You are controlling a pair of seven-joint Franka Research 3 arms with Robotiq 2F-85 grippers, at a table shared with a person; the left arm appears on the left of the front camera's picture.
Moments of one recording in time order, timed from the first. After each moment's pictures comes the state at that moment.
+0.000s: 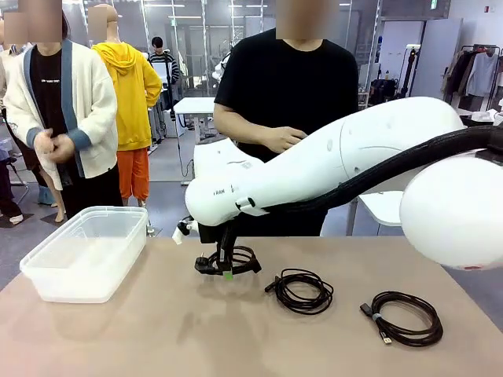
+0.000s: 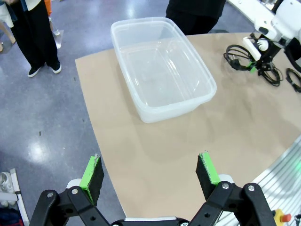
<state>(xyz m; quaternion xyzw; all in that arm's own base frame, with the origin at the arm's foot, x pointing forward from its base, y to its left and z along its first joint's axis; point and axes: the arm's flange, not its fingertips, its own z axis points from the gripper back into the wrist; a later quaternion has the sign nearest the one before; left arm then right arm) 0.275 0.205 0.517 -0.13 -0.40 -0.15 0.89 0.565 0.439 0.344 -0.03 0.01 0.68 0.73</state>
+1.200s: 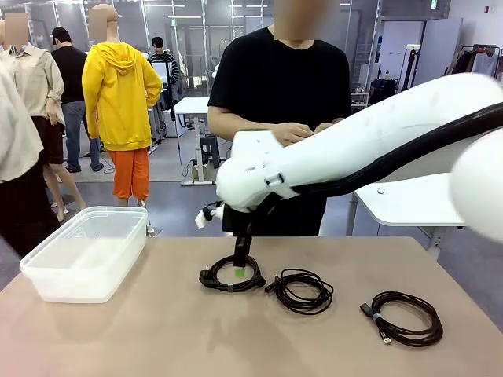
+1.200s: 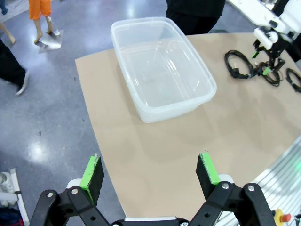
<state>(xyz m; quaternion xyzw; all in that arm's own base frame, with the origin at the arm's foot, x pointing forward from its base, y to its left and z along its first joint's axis) 0.275 0.205 0.517 -0.13 -0.40 -0.15 0.89 0.569 0.368 0.374 0.06 -0.03 0.65 0.76</state>
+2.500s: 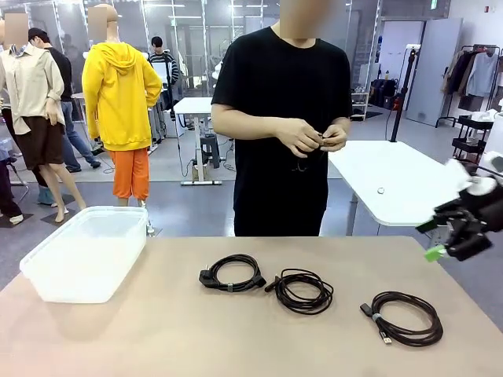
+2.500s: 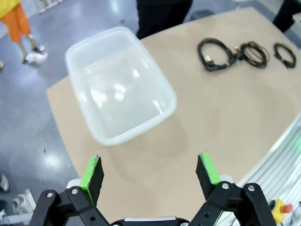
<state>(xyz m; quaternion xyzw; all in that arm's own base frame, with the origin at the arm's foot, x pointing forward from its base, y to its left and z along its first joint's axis) 0.303 0.075 0.565 -0.10 -0.37 -0.26 0.89 0.419 -0.103 0.441 0.21 -0.35 0.54 0.73</state>
